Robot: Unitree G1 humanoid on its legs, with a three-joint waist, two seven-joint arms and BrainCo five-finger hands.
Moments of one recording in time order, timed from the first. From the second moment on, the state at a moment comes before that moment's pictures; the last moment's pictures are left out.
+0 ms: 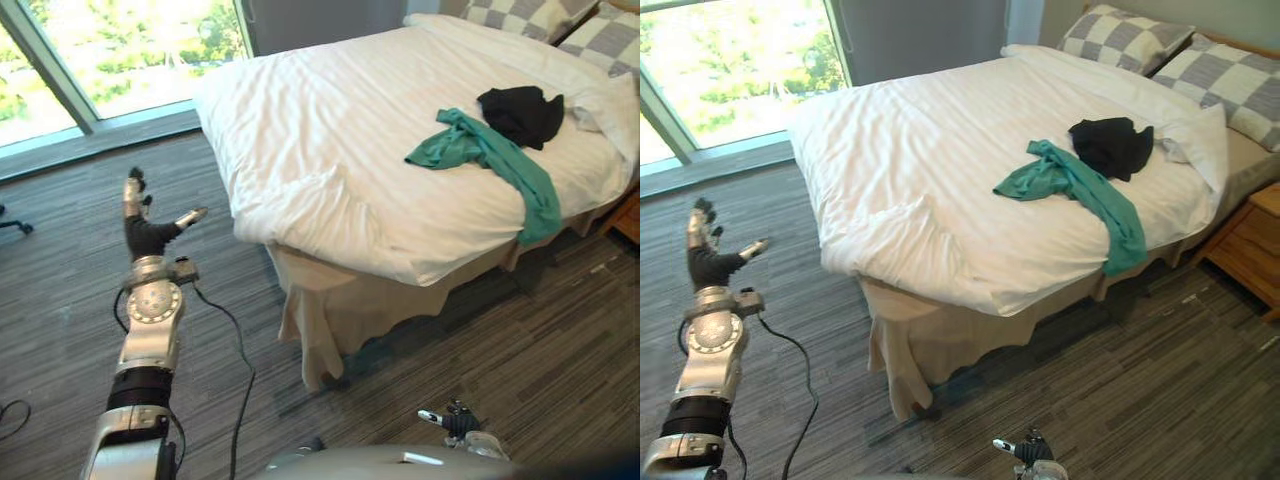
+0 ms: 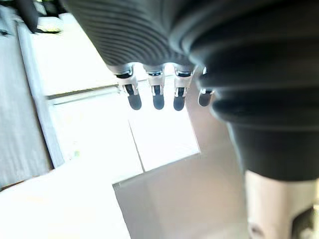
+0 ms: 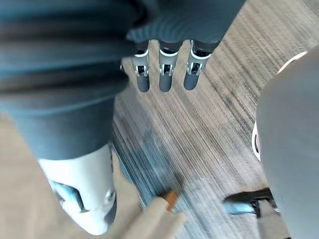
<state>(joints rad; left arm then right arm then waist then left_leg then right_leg) -0.23 0.47 0.13 0.31 0.04 -0.29 0.34 0.11 -0.02 -0.15 0.99 0.00 -0.01 -0.05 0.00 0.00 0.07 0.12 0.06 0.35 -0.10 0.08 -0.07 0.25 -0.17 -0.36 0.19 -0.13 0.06</state>
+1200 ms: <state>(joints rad) -1.11 0.52 -0.16 0.58 0.47 0.64 0.65 -0.05 -0.10 -0.11 0.67 0.49 -0.07 -0.10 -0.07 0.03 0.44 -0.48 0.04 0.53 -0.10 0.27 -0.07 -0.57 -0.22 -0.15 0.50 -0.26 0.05</state>
